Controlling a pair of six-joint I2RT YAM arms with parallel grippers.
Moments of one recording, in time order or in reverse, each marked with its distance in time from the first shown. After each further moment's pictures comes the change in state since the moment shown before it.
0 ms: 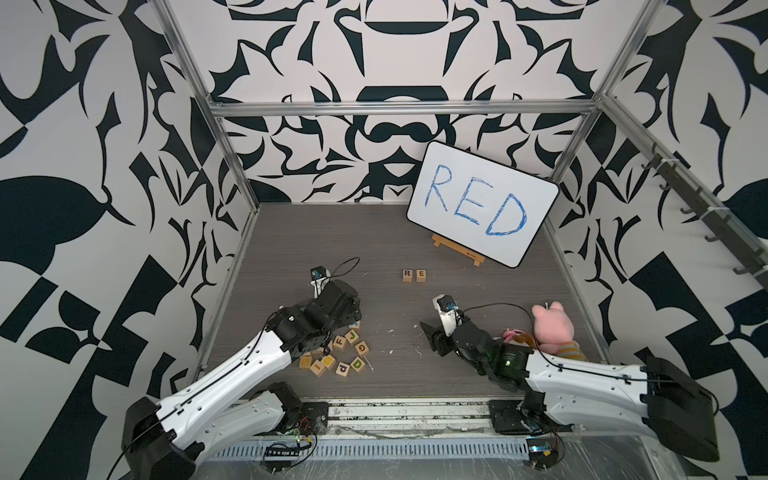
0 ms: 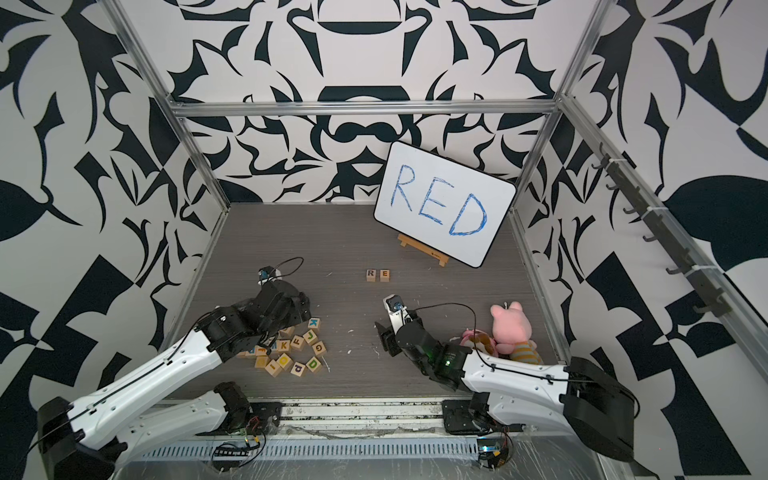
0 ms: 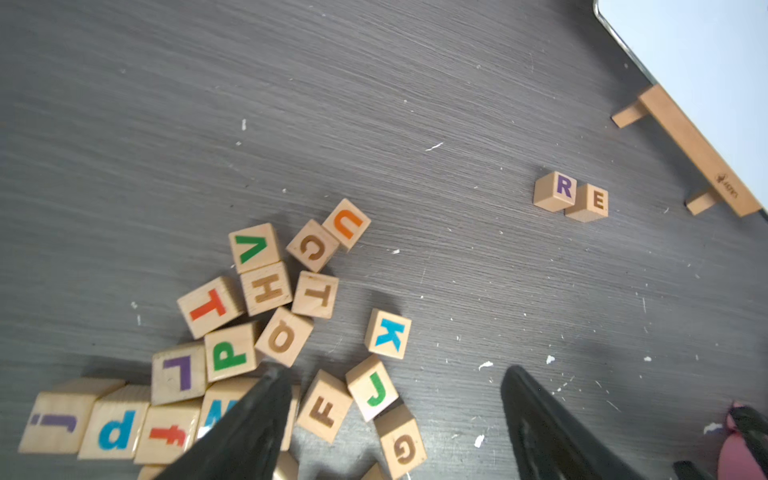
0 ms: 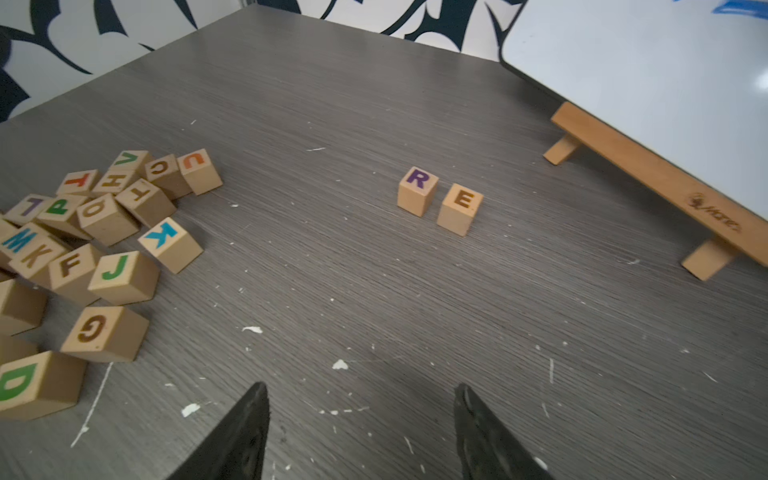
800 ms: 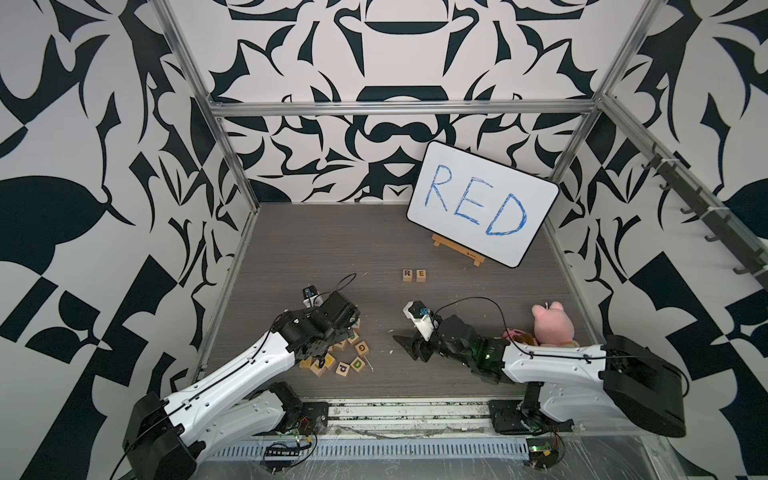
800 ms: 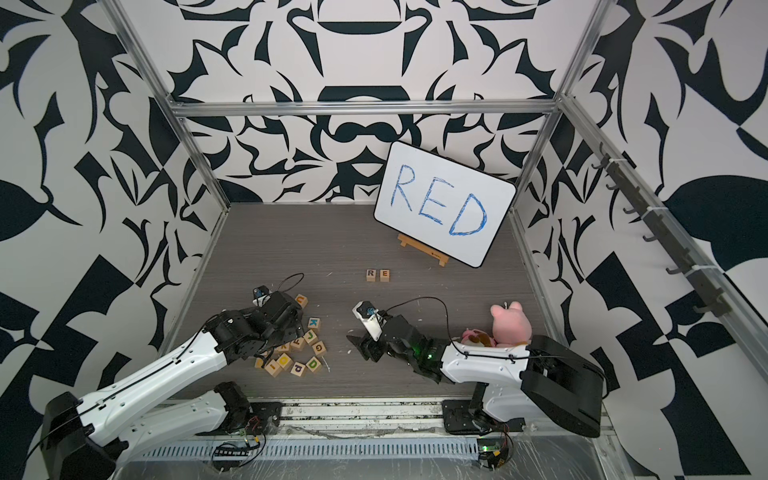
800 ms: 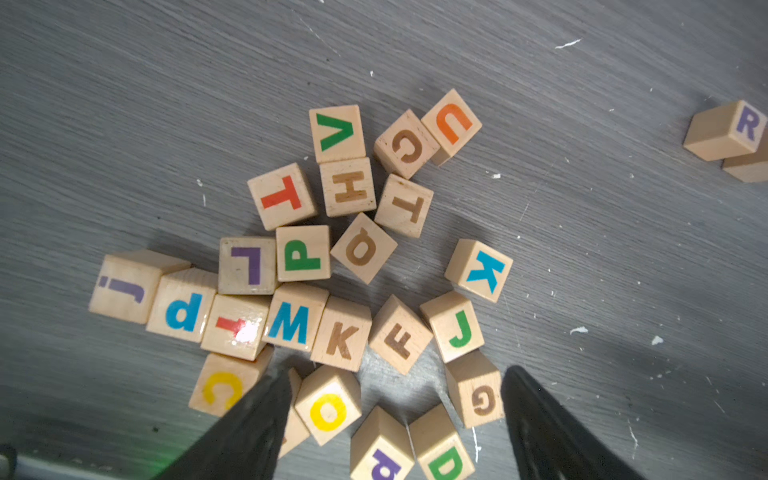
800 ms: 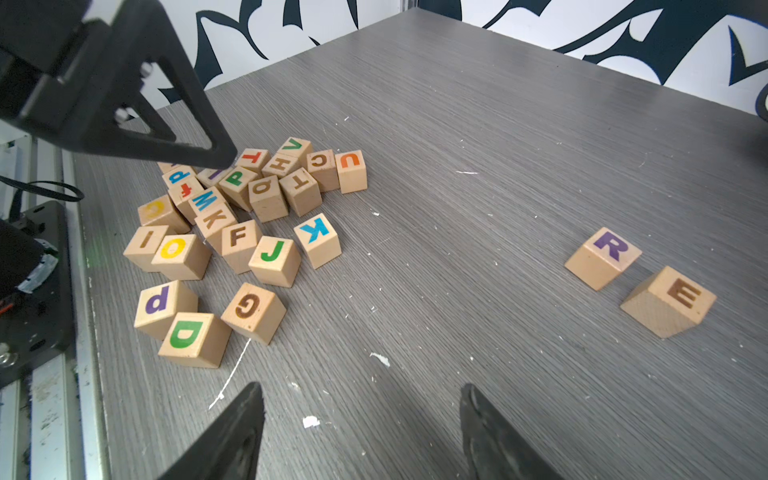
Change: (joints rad) left arm 0.001 0.048 -0.045 -0.182 0.066 -0.158; right arm 0.000 0.201 0.040 0.249 -0.315 -0.163
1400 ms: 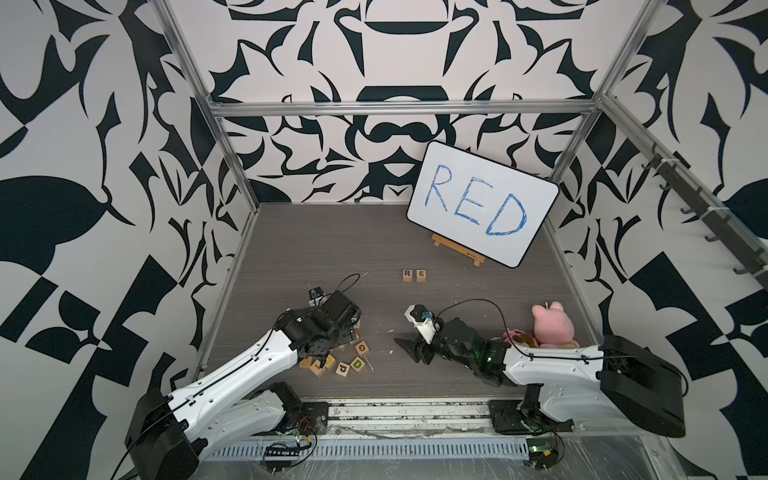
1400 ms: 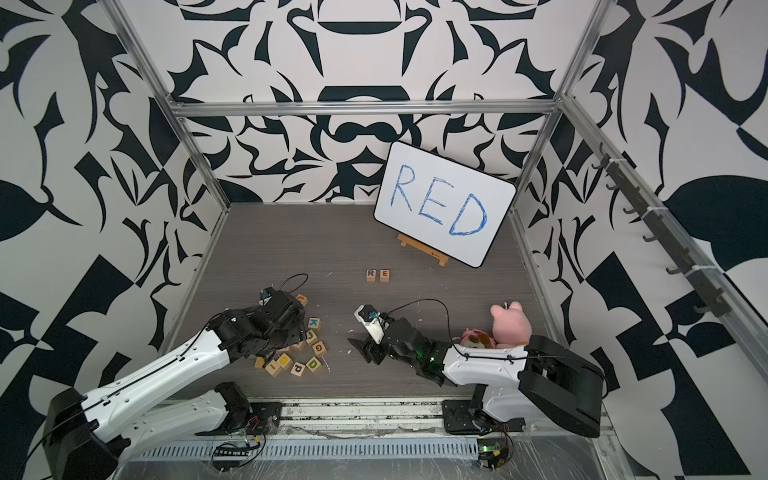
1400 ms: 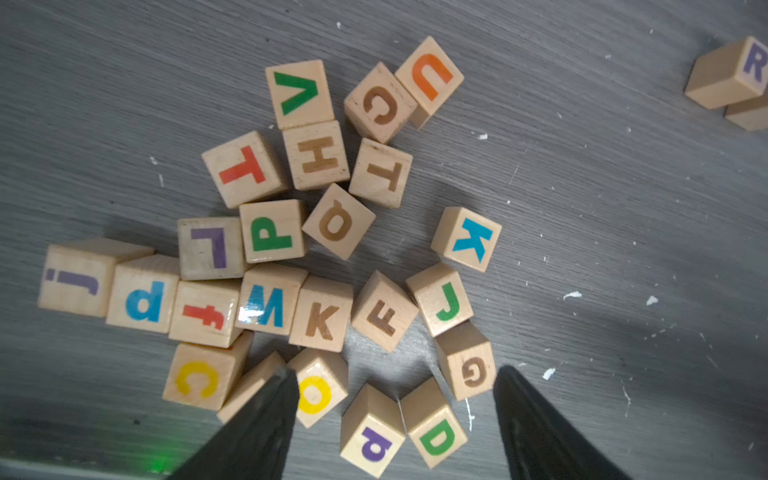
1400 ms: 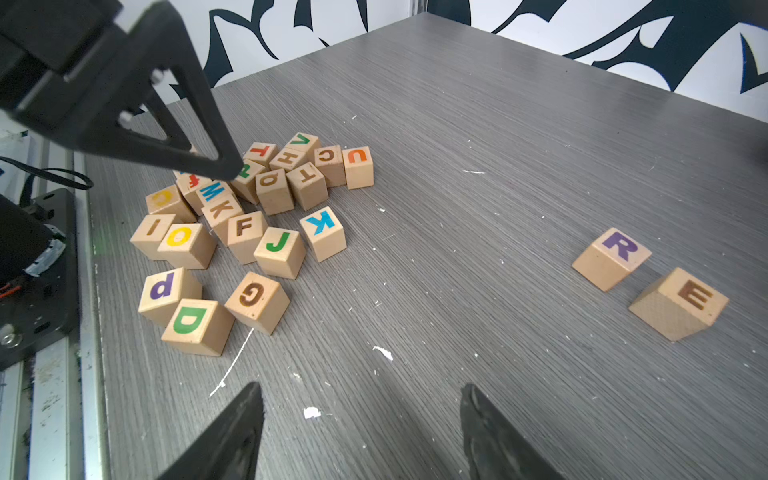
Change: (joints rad) left arm 0.000 0.028 0.000 0.020 0.100 0.059; right arm 0.000 -0.001 -0.044 0.064 -0.023 -0.021
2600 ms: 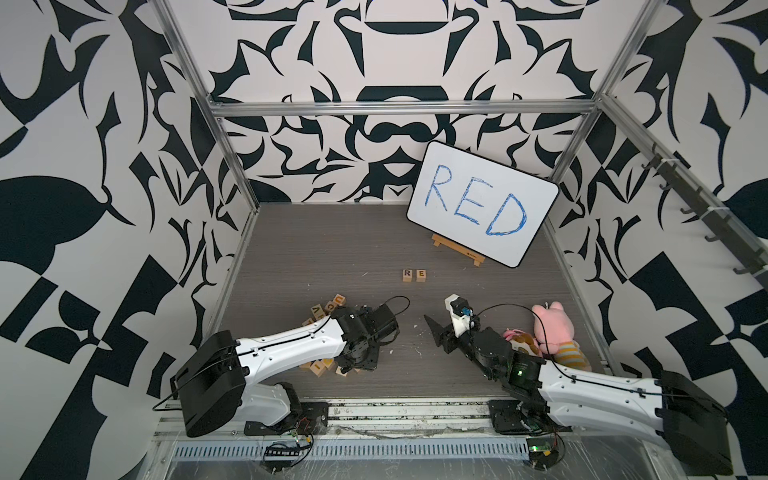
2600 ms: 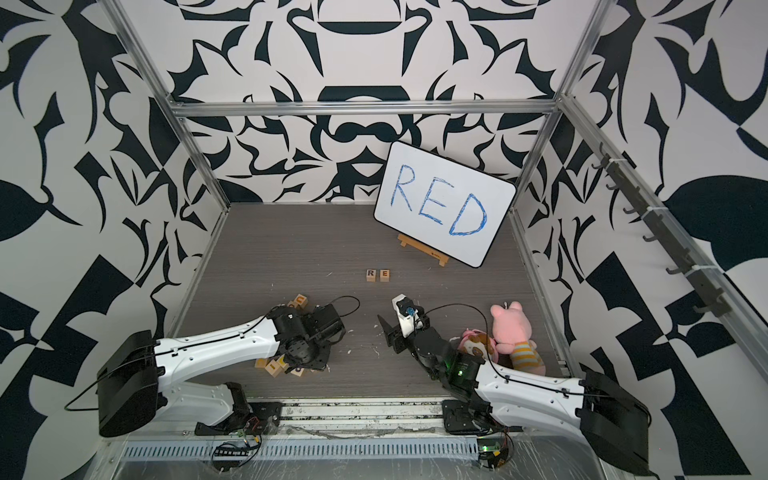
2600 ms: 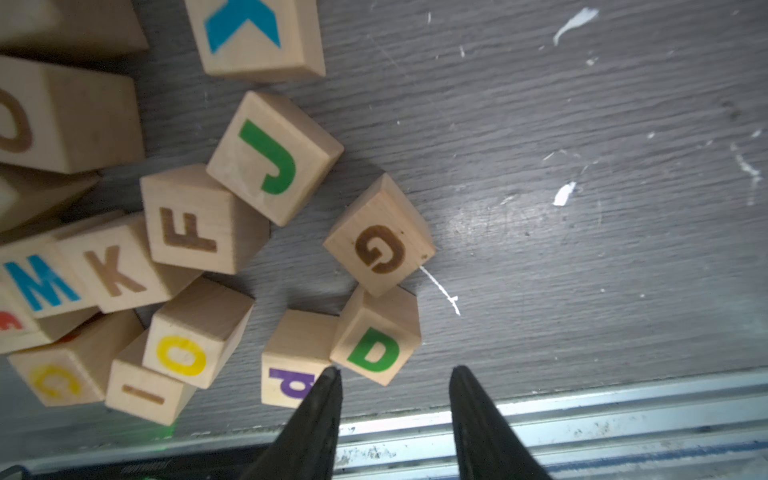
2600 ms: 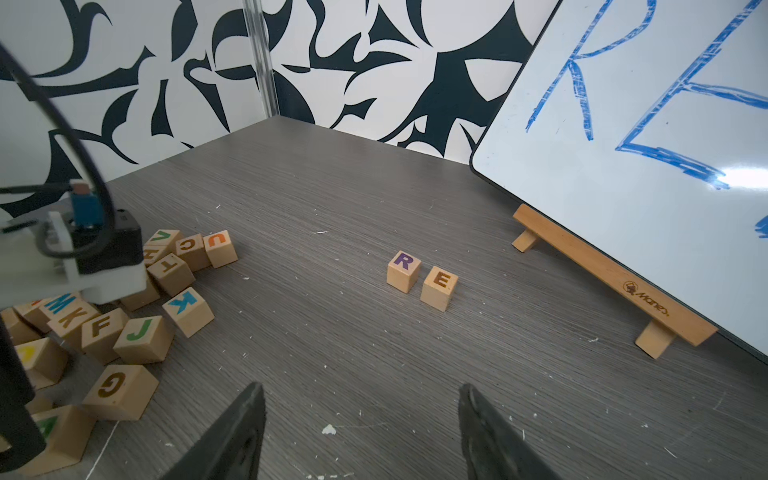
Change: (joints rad) left arm -0.254 0.360 0.111 -0.043 0.177 0.192; right arm 0.000 -0.365 -0.142 -0.059 0.412 0.035
